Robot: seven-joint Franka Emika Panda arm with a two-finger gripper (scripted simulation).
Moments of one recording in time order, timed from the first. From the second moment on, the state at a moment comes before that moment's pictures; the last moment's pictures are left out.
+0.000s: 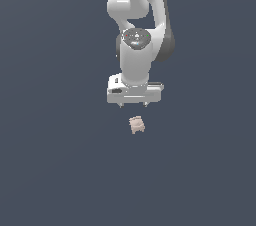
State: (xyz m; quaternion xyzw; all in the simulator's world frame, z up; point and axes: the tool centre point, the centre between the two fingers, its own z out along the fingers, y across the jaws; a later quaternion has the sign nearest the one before) arm -0.008 0.022 0.169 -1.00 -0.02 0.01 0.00
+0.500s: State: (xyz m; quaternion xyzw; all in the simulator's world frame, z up) arm -0.002 0.025 0.154 -1.00 -0.04 0.01 0.00
